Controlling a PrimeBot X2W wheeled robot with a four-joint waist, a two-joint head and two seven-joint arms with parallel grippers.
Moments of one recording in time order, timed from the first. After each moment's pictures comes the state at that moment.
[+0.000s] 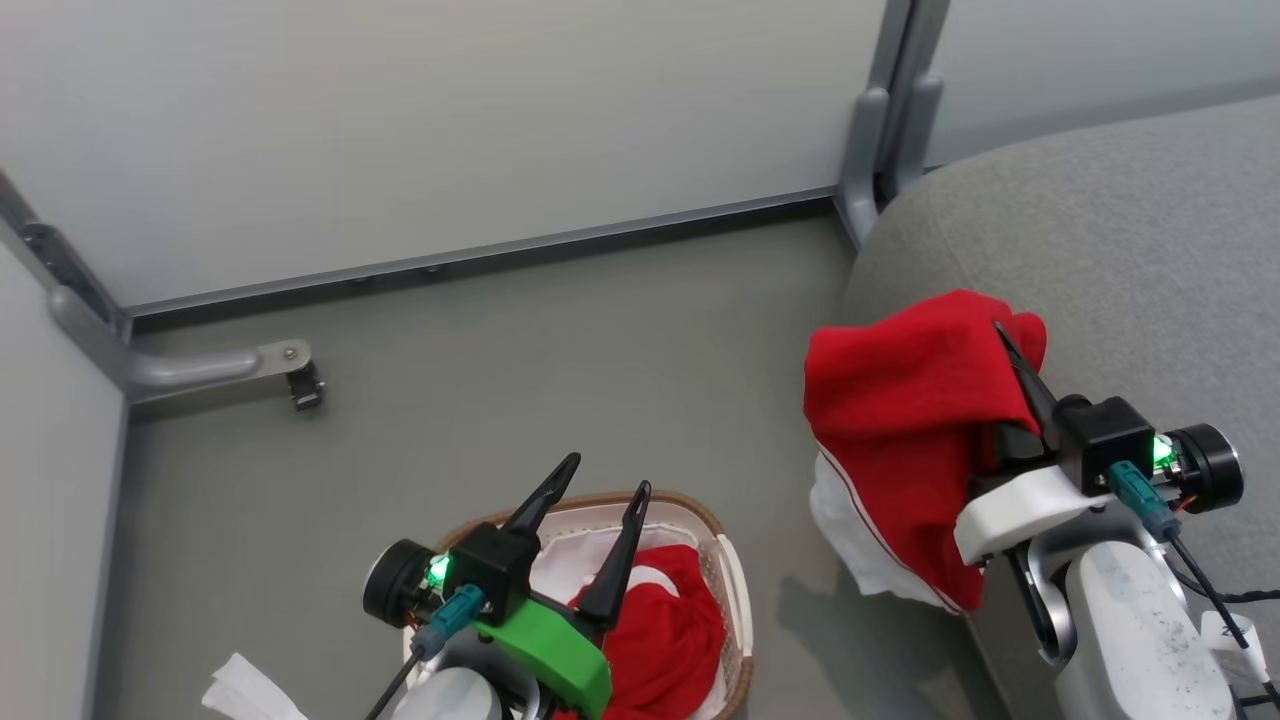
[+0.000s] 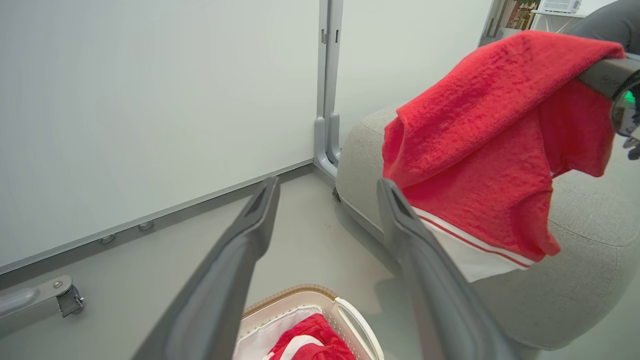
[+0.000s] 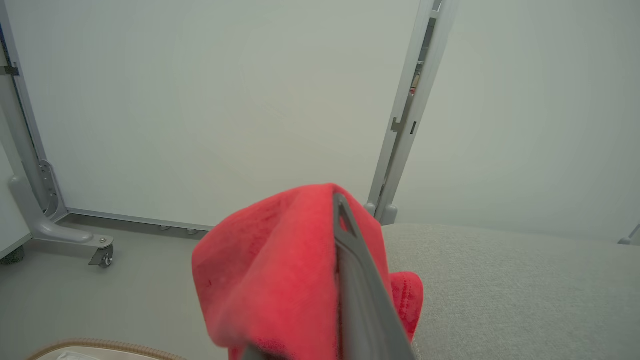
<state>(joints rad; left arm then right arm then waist) -0.26 0.16 -0.68 0.34 -0.42 -0.04 -0.26 -0.28 -0.05 -0.01 0.28 -0.07 0.13 -0.26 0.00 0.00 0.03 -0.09</state>
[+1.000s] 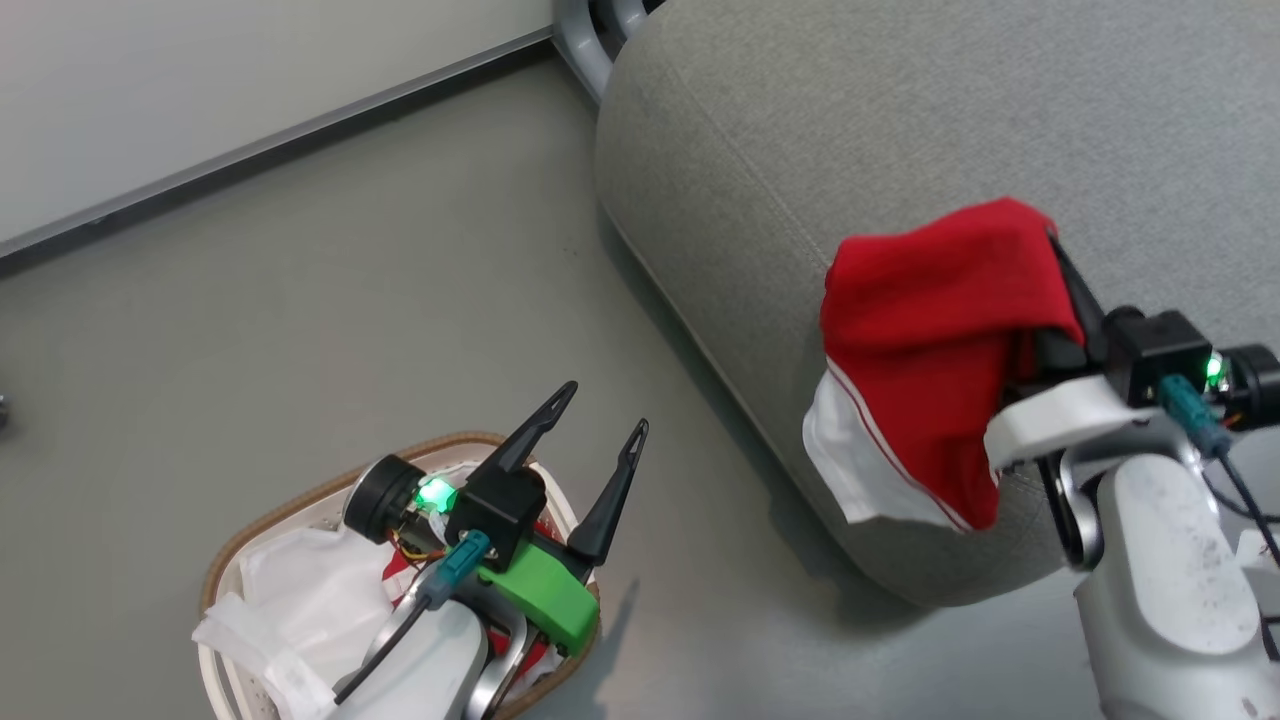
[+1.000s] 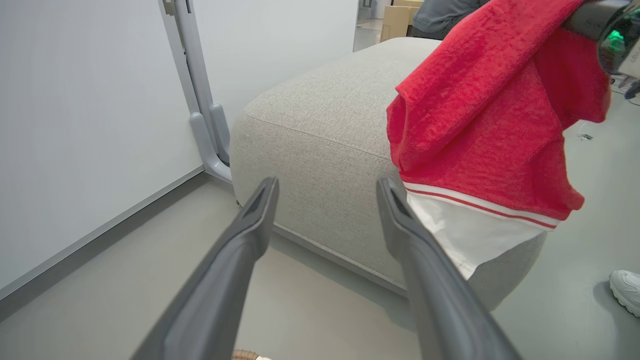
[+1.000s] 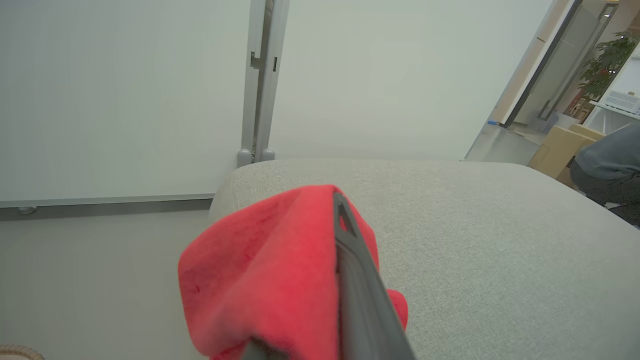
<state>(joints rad) -0.36 0.17 -0.65 0.35 -0.27 -0.09 -0.26 -0.40 -0.05 -0.07 0.30 -0.07 0.13 -0.26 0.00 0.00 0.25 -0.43</state>
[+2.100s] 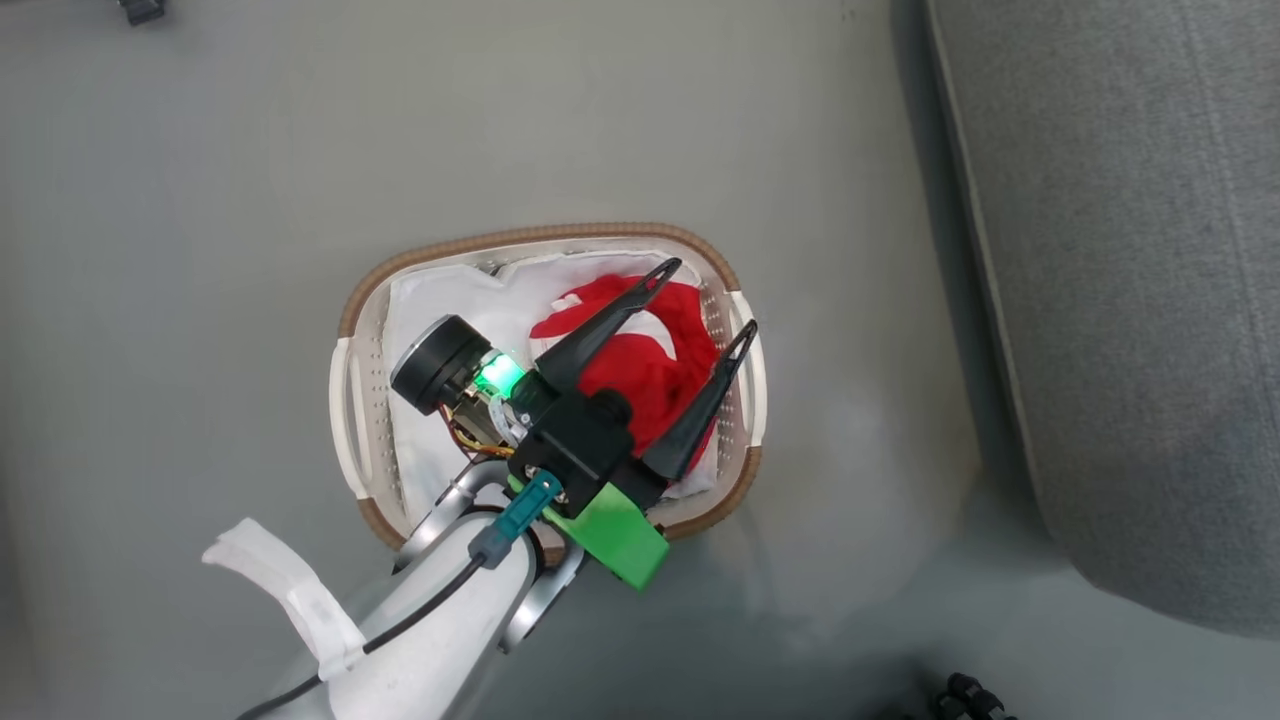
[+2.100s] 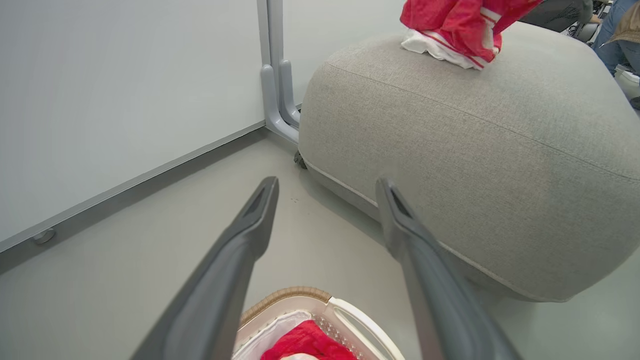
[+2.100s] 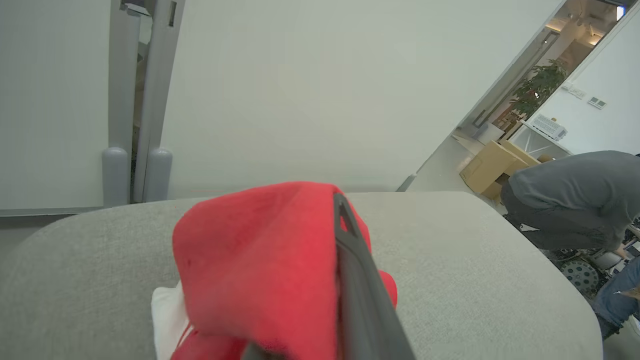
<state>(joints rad) -0.53 0.19 -0.74 0.13 -0.19 -0.09 -0.19 -1.07 -0.52 -0.45 0.74 -0.18 0.13 -0.16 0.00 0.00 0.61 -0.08</state>
